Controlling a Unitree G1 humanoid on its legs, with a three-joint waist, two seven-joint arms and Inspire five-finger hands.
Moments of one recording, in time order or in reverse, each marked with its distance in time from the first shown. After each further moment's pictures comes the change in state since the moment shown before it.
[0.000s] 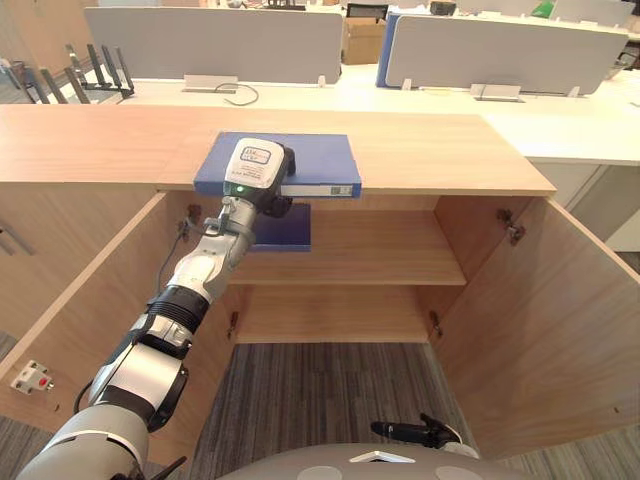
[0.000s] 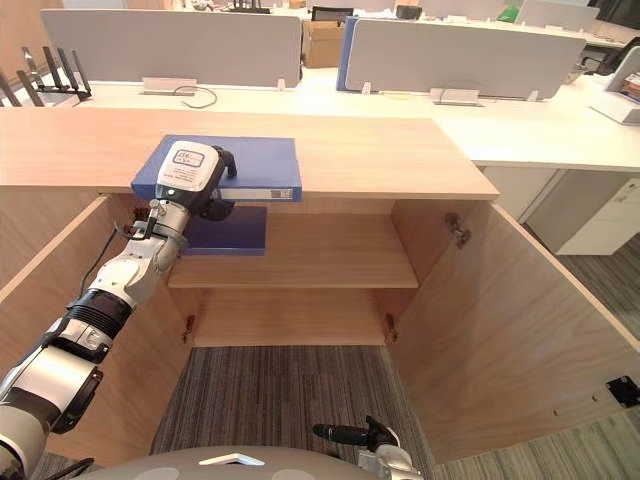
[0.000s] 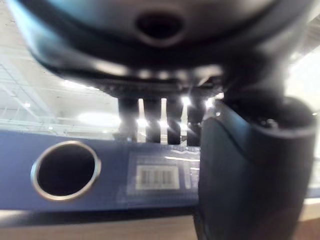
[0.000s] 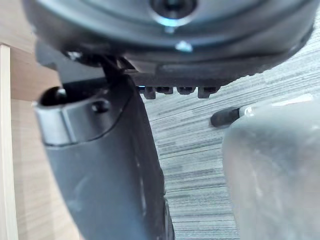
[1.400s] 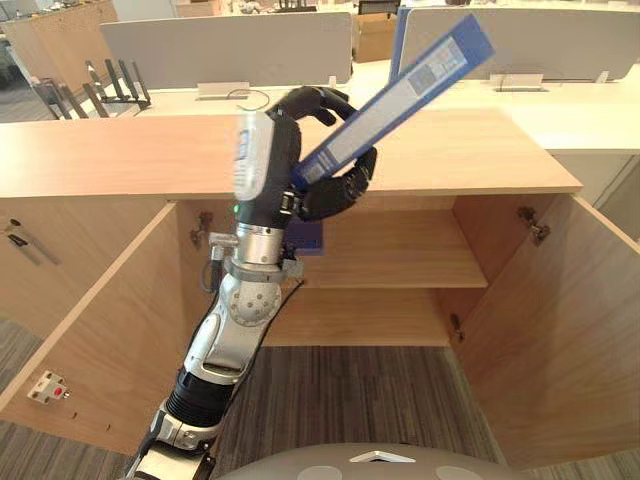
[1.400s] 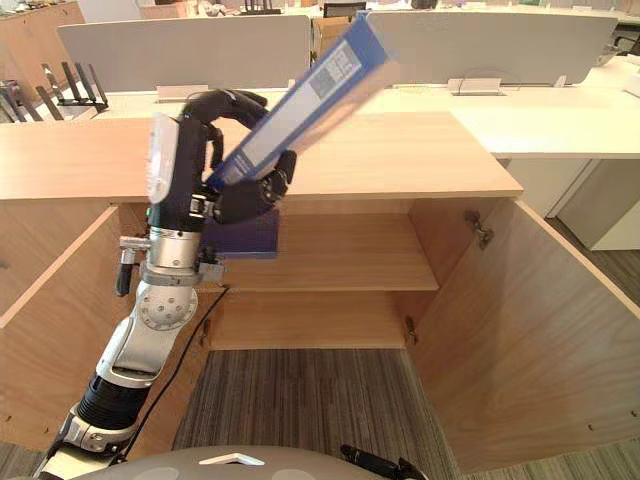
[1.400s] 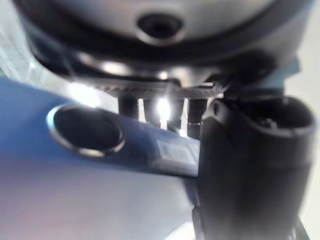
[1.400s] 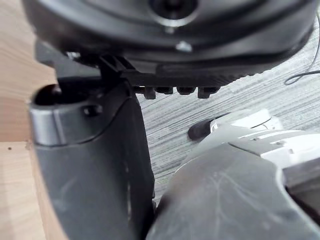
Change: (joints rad) left arm 0.423 -0.267 0.123 -0.935 -0.449 -0.081 -0.020; right arm 0.079 -0.034 -0.103 0.058 0.056 -0.016 -0.045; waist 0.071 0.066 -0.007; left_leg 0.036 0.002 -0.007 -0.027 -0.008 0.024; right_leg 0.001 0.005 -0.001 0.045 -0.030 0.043
